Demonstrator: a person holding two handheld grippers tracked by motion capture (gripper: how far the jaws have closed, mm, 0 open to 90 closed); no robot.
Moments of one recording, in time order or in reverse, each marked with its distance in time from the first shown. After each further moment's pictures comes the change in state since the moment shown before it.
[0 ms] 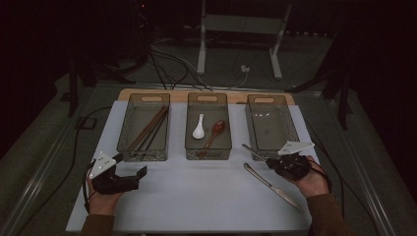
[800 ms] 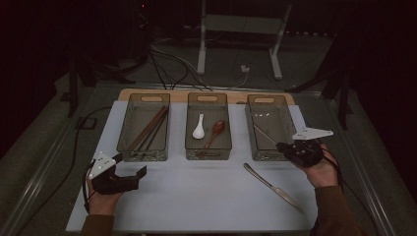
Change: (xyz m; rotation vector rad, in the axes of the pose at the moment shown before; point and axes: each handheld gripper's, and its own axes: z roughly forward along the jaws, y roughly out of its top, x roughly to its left) left arm 0.001 0.000 0.000 0.001 0.000 -0.001; right arm -0.028 0.019 -0.029 -0.112 -0.097 0.071
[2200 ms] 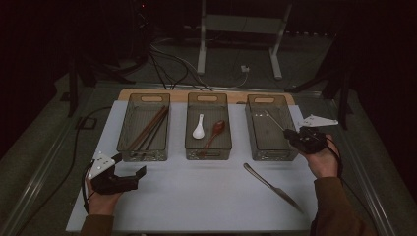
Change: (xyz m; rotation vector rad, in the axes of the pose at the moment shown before) left arm 0.001 0.000 -0.002 -0.006 0.003 -0.005; right arm -0.029 0.013 0.008 -0.033 -0.138 0.079
